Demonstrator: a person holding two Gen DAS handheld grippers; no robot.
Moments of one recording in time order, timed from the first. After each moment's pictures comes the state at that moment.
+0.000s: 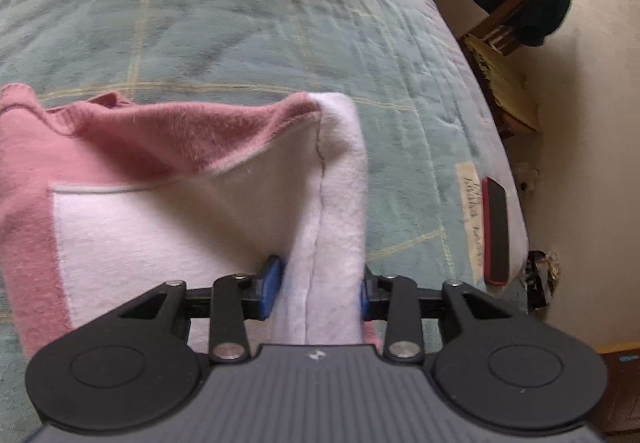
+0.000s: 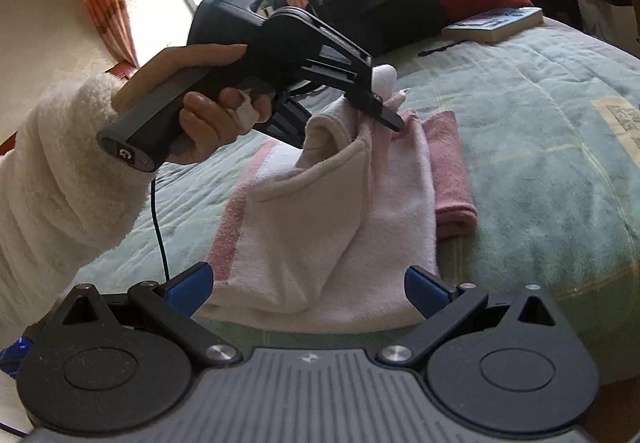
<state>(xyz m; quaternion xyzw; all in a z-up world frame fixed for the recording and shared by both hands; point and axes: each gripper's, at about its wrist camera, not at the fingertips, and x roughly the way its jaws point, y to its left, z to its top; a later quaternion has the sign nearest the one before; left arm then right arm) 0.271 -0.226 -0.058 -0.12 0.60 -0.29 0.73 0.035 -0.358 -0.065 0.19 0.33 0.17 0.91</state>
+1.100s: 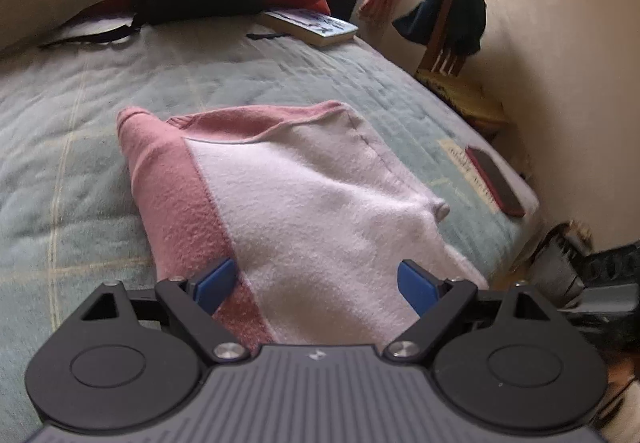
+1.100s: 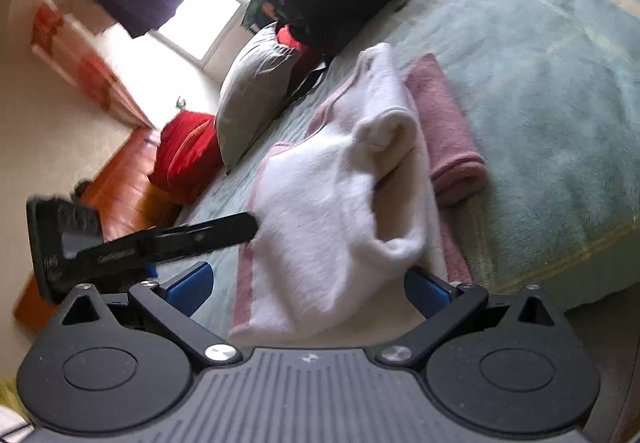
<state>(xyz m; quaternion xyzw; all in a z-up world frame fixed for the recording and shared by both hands) 0.144 -0.119 -0.047 -0.03 0.42 -0.33 0.85 0.076 -0.397 -0.116 0.38 0.33 0.22 0.83</state>
